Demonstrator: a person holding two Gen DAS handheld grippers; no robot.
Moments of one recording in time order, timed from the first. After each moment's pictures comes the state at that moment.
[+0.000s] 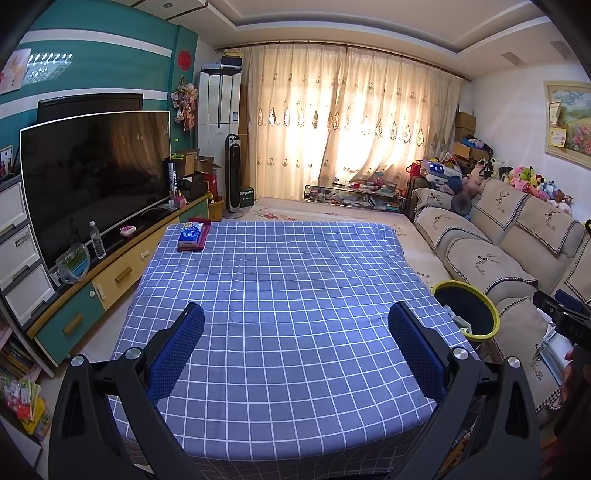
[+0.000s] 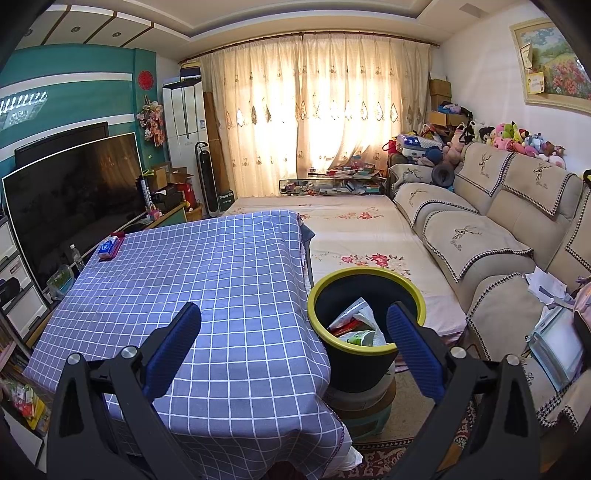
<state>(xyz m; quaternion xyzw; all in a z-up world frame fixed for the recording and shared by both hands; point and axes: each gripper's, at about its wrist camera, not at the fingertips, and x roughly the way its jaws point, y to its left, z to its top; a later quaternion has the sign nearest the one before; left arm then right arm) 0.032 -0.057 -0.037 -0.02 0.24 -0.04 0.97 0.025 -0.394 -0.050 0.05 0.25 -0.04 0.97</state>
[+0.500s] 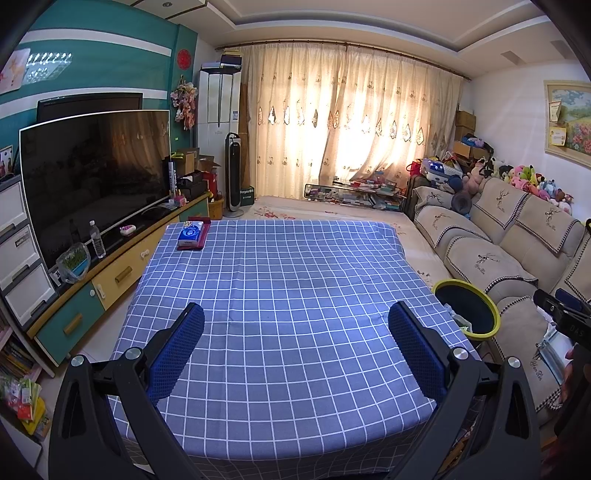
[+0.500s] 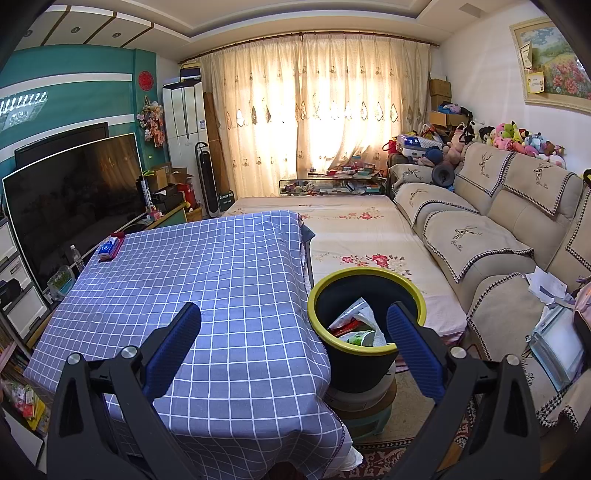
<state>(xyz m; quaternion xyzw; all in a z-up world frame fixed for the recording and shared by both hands) 0.034 -0.056 -0.037 -0.02 0.24 -0.04 0.97 0.025 -0.394 -0.050 0.05 0.25 -0.04 0.97</state>
